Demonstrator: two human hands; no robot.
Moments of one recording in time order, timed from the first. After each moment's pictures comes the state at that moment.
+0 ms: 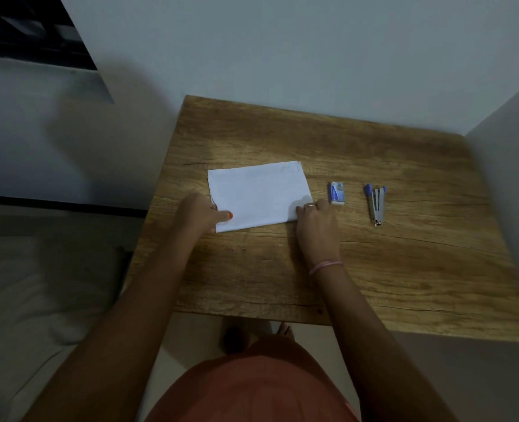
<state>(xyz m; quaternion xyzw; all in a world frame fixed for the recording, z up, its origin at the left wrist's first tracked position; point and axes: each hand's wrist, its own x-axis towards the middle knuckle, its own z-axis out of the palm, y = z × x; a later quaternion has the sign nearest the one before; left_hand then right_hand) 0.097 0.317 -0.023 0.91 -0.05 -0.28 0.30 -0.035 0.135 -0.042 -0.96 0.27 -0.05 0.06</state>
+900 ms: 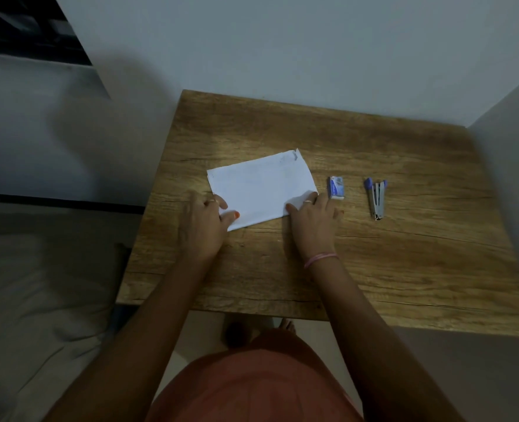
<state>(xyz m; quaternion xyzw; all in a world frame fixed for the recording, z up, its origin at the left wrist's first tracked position) 0.054 0.316 -0.041 0.95 -0.15 -0.07 0.25 -0.028 0.147 -0.032 -0.92 0.38 0.04 0.05</state>
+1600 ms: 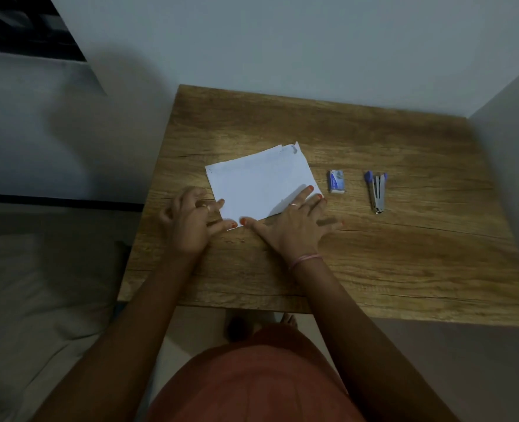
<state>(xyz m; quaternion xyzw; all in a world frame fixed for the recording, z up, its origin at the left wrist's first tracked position) 0.065 0.344 -0.051 0.95 -0.22 -0.08 0.19 -0.027 0.184 -0.030 -0.89 0.42 0.08 0.13</state>
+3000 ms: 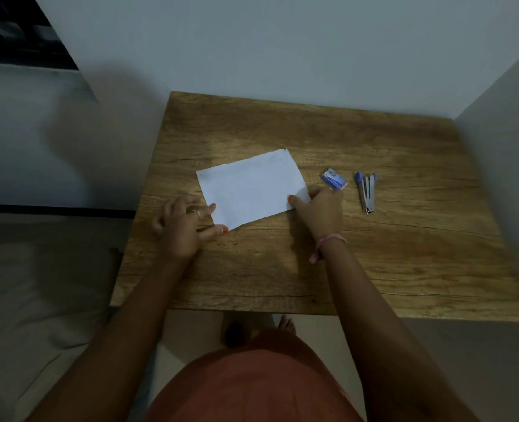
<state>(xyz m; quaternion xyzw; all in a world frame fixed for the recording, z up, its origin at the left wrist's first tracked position) 0.064 0.351 -0.059 0.94 -0.22 -0.08 0.23 -0.032 0.107 -0.033 -0.83 0.45 -0.09 0.32</state>
